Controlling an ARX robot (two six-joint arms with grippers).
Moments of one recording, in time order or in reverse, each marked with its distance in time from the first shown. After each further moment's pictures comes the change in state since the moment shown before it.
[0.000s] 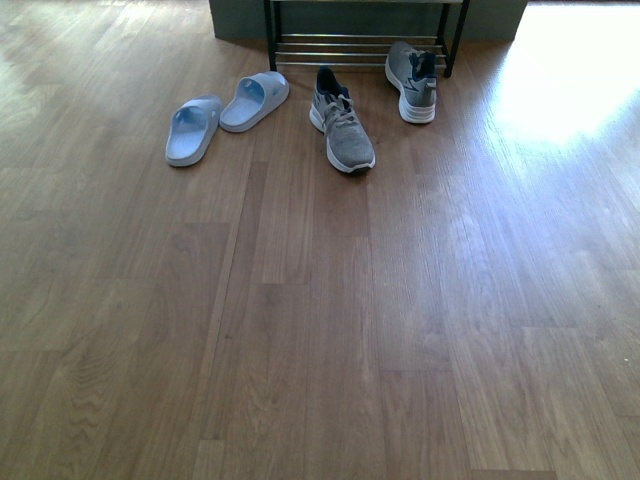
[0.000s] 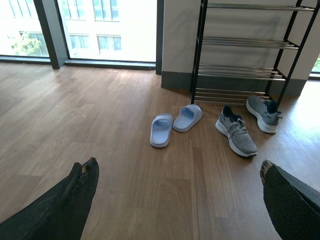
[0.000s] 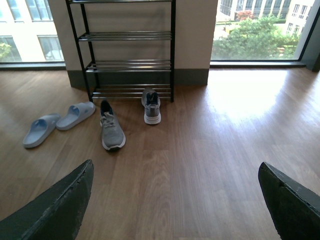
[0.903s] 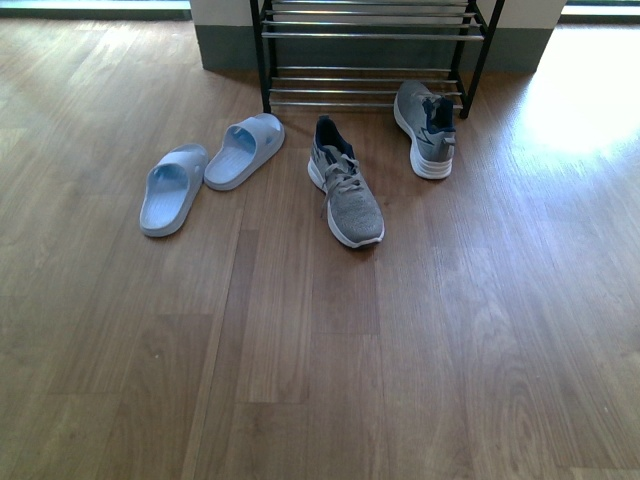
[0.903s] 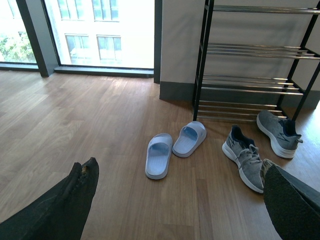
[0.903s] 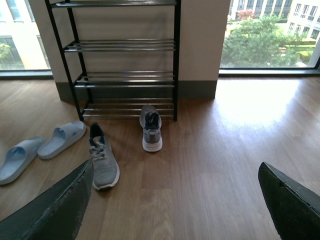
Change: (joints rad) left arm 0.000 0.000 0.000 0.000 0.000 0.000; right arm 0.000 0.000 0.000 0.000 0.000 0.000
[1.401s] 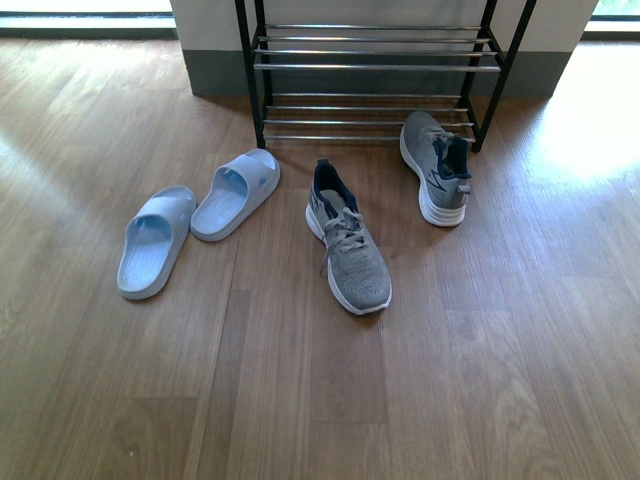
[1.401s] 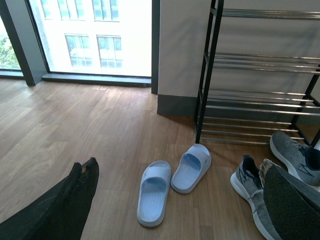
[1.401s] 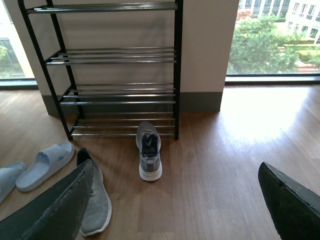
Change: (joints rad) left arm 0.000 0.000 0.000 0.000 -0.003 0.000; right arm 0.000 0.000 0.000 0.000 -0.003 0.000
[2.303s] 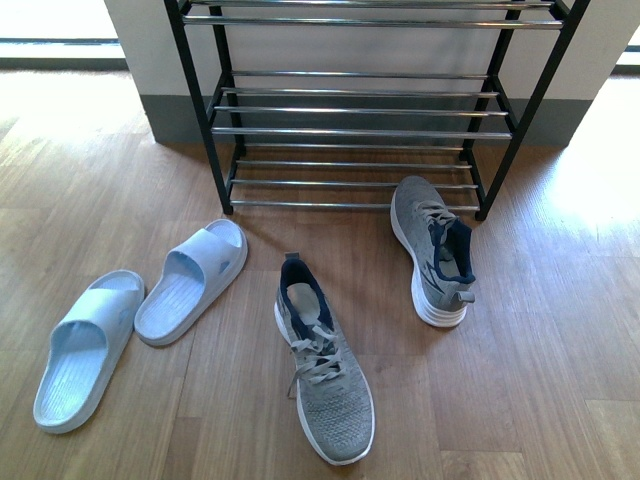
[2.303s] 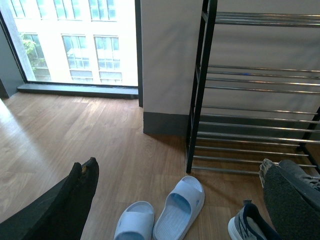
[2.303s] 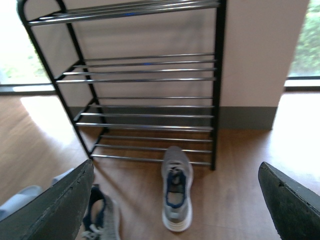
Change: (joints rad) left arm 0.000 0.000 0.000 0.000 0.003 0.000; right arm 0.096 0.278 0.050 0.179 -0.104 0.089
